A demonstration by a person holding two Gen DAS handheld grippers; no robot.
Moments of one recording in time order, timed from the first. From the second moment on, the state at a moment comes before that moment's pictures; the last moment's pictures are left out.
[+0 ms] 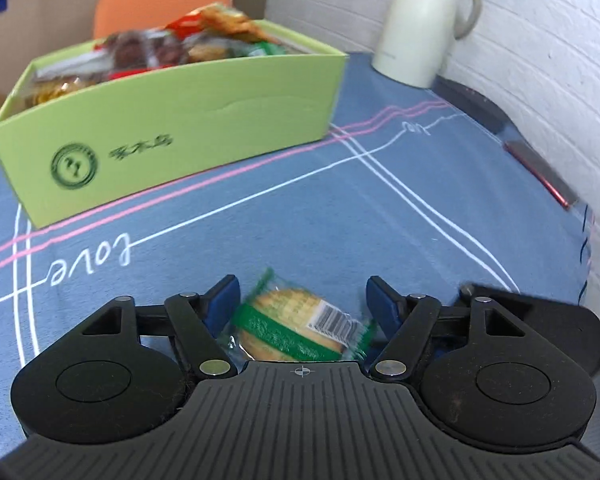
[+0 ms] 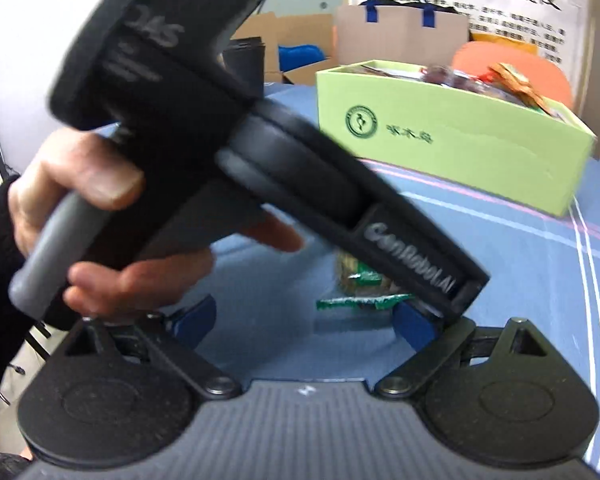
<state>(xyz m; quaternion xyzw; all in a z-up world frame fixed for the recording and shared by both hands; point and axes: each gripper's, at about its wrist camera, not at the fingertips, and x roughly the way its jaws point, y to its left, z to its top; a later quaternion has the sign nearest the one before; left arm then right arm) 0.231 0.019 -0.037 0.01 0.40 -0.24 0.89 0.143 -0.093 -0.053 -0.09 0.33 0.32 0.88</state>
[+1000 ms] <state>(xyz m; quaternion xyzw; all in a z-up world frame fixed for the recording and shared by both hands) 0.207 0.053 -0.040 -0.16 0.41 -0.18 0.88 0.173 -0.080 -0.061 -0.11 0.32 0.26 0.90</state>
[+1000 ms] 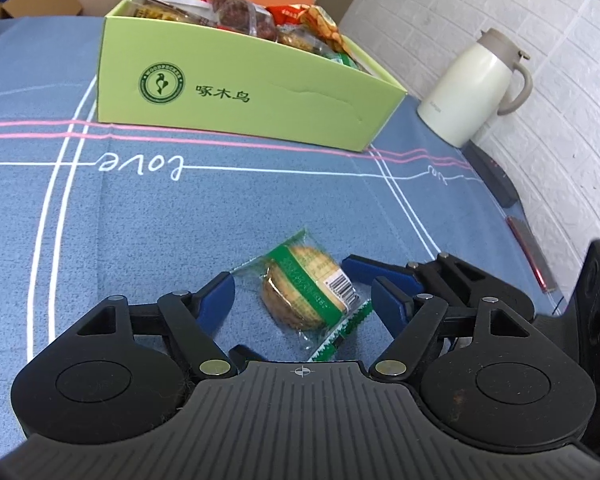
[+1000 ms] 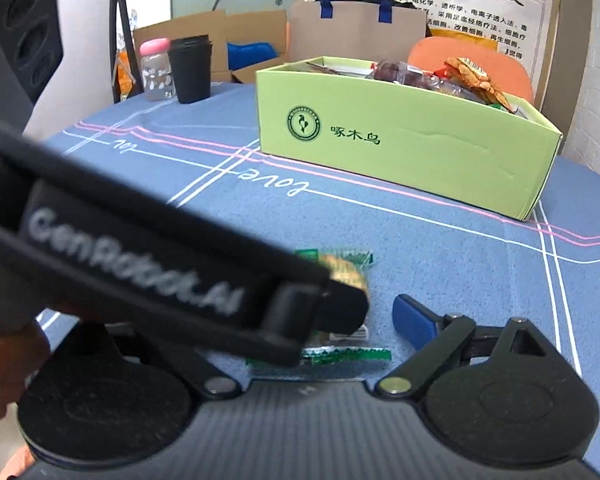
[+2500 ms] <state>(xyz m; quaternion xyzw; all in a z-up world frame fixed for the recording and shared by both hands) 0.414 0.120 0.021 -0.18 0.33 -0.07 0.92 0.402 -0.001 0.002 -0.13 0.24 0.34 0.90</state>
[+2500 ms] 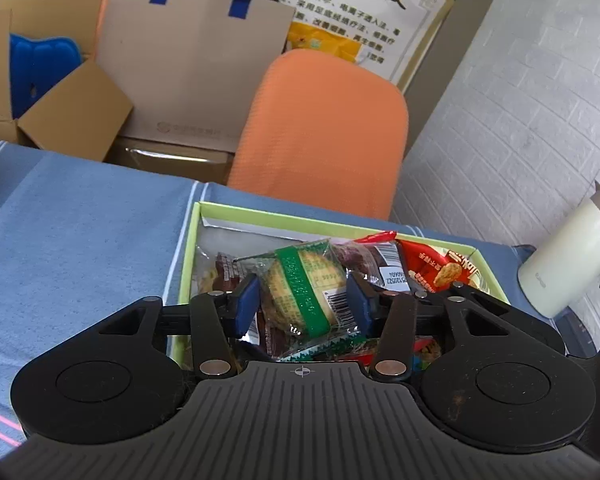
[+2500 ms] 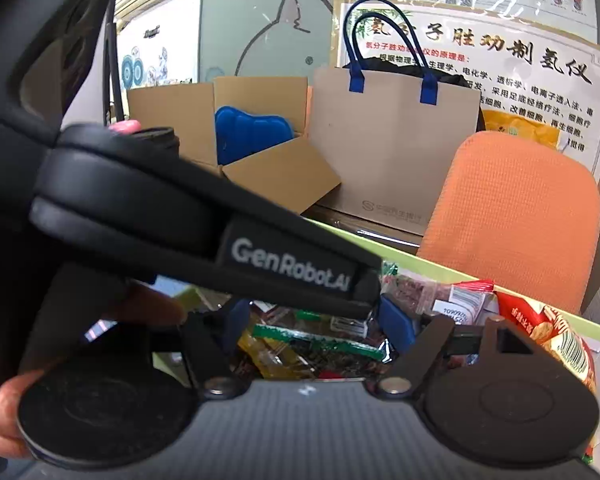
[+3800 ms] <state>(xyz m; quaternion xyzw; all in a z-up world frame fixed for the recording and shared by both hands) 0.177 0.036 0.036 -0.13 0.26 -0.02 0.96 0.161 -0.183 0.002 0.02 0.24 0.08 0.97</state>
